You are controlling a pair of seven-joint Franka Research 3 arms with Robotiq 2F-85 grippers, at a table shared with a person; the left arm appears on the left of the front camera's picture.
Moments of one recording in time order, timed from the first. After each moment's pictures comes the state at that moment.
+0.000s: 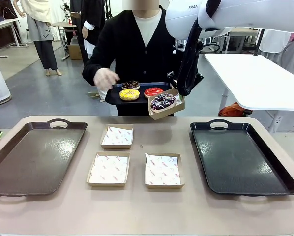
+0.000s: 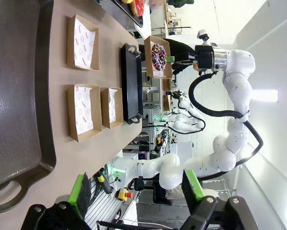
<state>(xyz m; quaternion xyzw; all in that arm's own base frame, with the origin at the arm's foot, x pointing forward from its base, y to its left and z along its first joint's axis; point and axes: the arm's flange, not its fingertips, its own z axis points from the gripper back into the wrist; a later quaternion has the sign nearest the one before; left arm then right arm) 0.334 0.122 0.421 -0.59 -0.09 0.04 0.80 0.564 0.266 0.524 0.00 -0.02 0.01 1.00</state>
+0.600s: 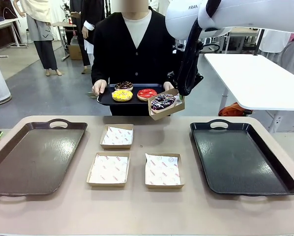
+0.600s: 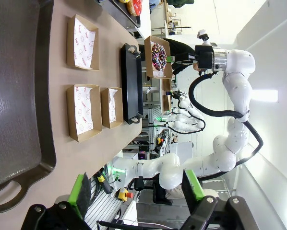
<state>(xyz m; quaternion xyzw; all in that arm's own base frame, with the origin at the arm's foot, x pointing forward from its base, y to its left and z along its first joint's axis) 0.334 0.122 0.421 -0.59 -0.09 0.04 0.80 0.564 0.266 0.524 0.00 -0.02 0.01 1.00</state>
